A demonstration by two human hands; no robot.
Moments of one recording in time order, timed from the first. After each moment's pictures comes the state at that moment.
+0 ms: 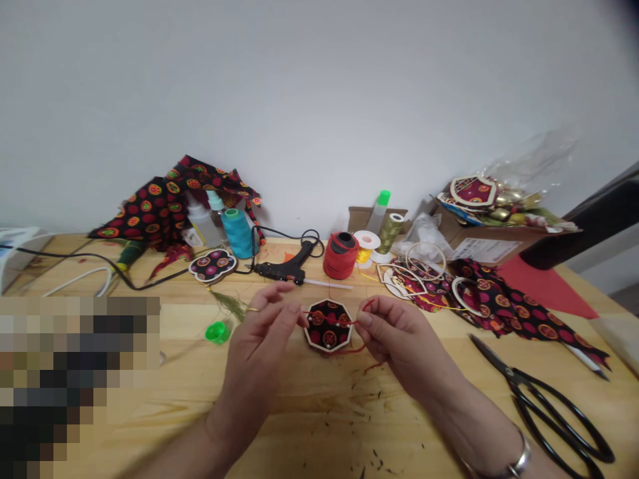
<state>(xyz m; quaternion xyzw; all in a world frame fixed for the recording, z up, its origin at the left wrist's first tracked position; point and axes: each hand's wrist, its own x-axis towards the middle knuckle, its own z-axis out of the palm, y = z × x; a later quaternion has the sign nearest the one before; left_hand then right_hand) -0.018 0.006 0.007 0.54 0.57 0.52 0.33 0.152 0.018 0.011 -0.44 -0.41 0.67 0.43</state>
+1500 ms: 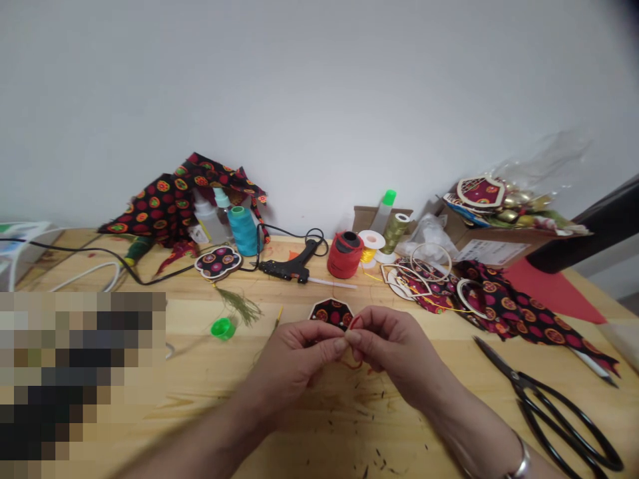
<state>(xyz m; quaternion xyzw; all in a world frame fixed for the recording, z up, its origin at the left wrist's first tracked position) -0.006 0.002 0.007 0.45 0.50 0.35 0.65 0.144 0.014 0.013 -0.47 -0.48 0.64 0.38</state>
